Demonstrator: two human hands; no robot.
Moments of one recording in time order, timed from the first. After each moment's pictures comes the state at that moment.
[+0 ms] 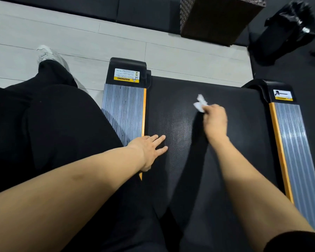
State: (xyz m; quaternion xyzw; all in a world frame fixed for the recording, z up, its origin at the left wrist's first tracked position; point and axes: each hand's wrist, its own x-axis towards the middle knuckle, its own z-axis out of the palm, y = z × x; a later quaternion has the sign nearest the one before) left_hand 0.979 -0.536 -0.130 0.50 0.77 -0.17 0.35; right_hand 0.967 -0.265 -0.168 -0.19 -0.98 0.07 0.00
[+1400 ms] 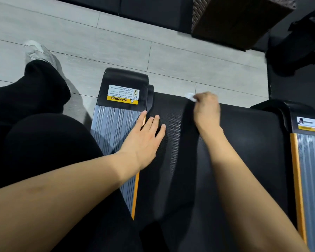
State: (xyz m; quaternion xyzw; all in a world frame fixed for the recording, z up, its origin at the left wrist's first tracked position) left_hand 0.877 -0.512 -0.152 0.41 0.88 -0.17 0.17; right_hand 0.820 -0.282 -0.188 -0.17 -0.98 0.14 0.02
